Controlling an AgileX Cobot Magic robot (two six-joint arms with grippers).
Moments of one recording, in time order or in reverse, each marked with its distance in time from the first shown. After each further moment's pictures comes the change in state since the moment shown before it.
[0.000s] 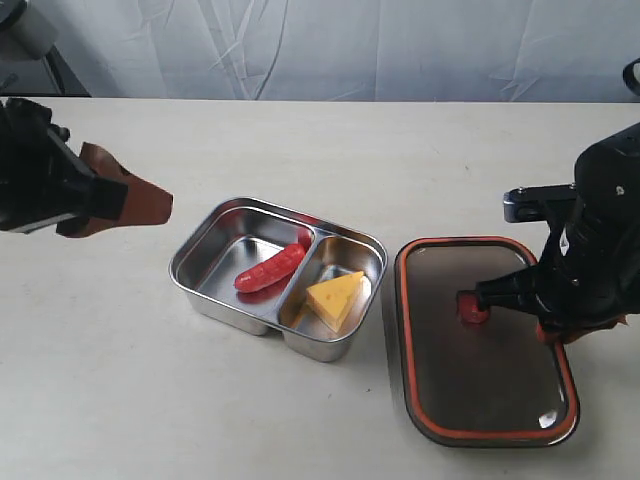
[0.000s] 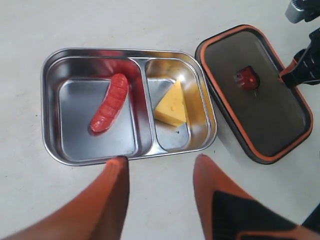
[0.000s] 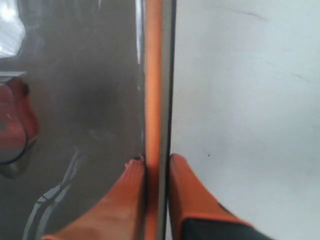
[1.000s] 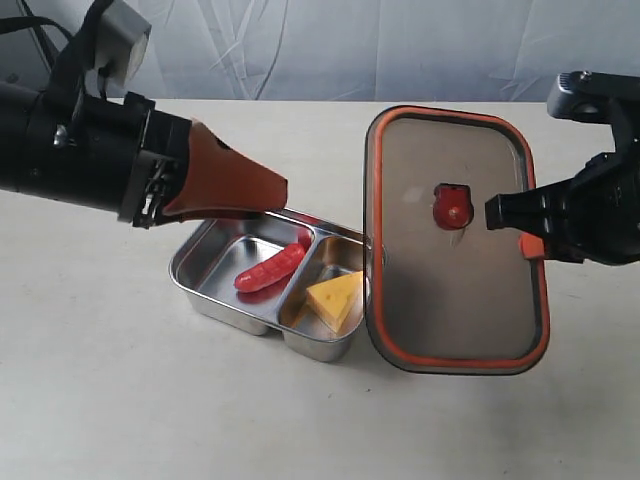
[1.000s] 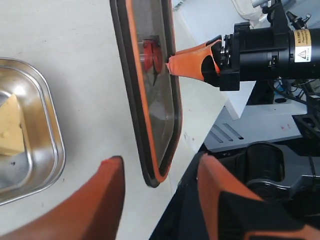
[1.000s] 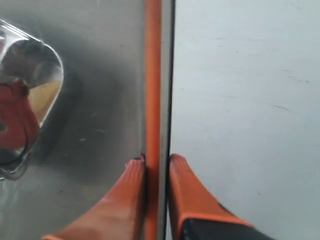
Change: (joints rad) left arm 0.013 0.255 -0.015 -0.675 0.235 0.397; right arm 0.000 -0.412 0.000 0.233 -0.055 -0.201
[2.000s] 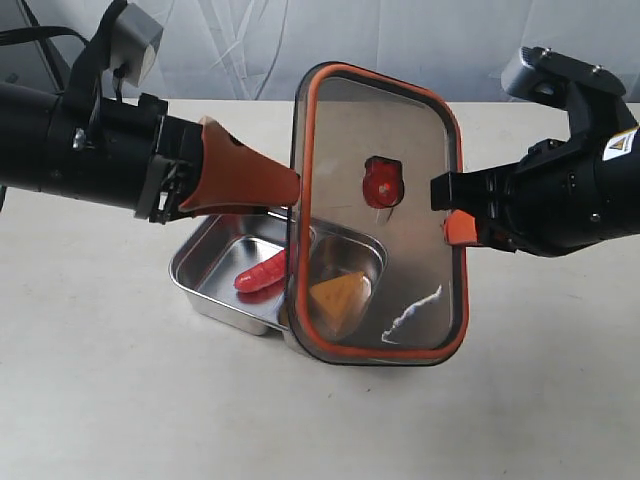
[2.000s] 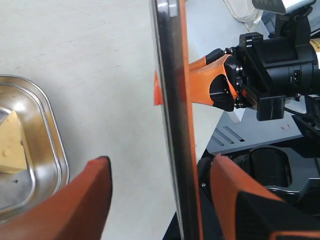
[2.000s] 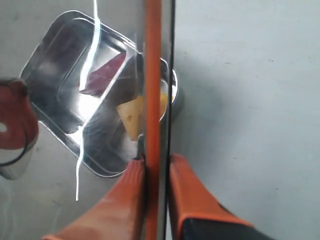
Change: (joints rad) left arm 0.000 0.051 -0.001 -0.062 -0.005 0.111; right arm 0.067 0.000 0.000 0.374 -0.104 -0.239
